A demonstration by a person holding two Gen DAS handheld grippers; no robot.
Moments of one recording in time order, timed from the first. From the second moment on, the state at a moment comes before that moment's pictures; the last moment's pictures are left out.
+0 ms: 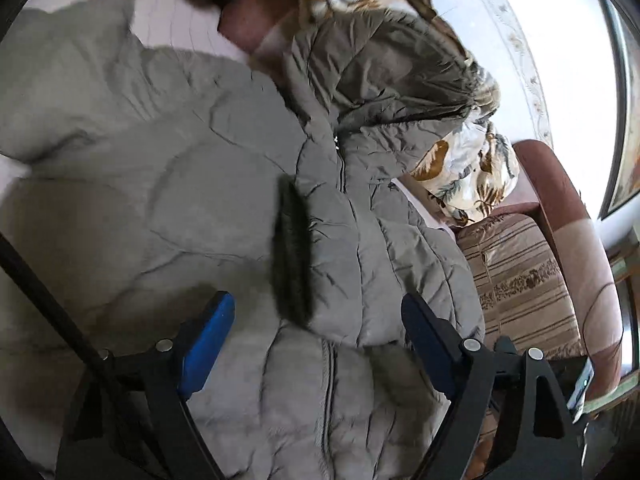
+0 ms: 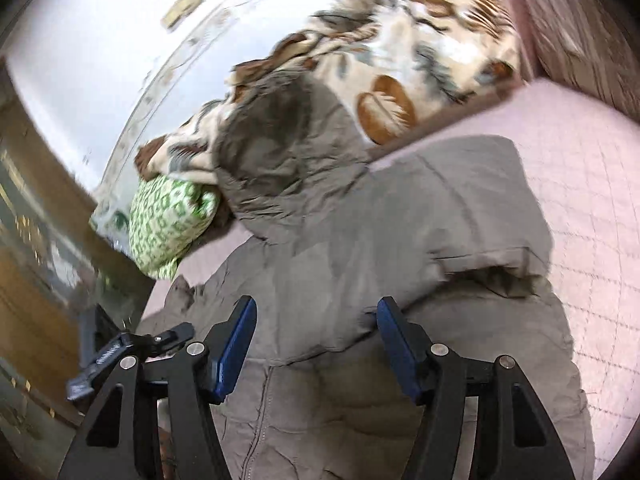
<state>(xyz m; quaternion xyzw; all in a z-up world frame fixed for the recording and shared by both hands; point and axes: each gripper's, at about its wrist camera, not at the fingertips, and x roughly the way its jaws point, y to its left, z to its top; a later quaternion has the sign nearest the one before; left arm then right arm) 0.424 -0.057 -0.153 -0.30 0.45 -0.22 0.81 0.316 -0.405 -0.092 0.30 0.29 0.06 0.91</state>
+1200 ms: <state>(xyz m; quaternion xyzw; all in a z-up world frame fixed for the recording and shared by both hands) 0.446 -0.047 -0.131 -0.11 0.38 -0.05 0.92 0.384 -0.436 -0.154 0.20 0.41 -0.08 0.89</state>
